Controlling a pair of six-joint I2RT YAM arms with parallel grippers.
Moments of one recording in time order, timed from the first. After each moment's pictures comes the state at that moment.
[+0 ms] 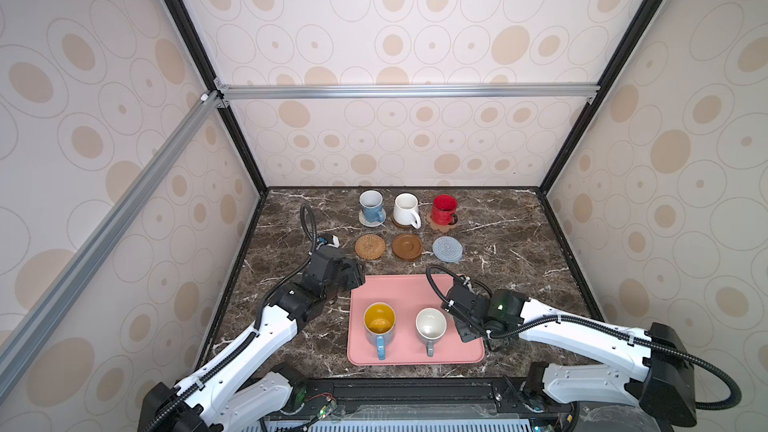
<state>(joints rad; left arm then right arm) -0.53 0.99 0.74 -0.44 -0.12 -0.74 0.98 1.19 0.82 -1.00 0.33 0.64</state>
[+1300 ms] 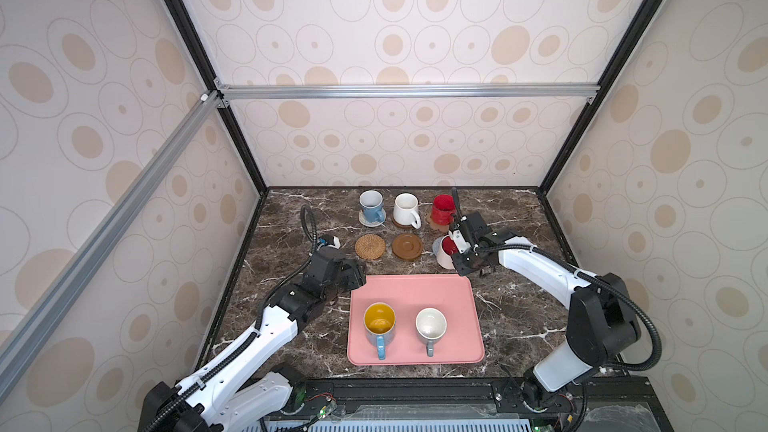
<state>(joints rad) -0.53 0.99 0.72 -0.42 -0.10 -0.75 0.43 1.63 1.20 -0.76 0.05 0.05</state>
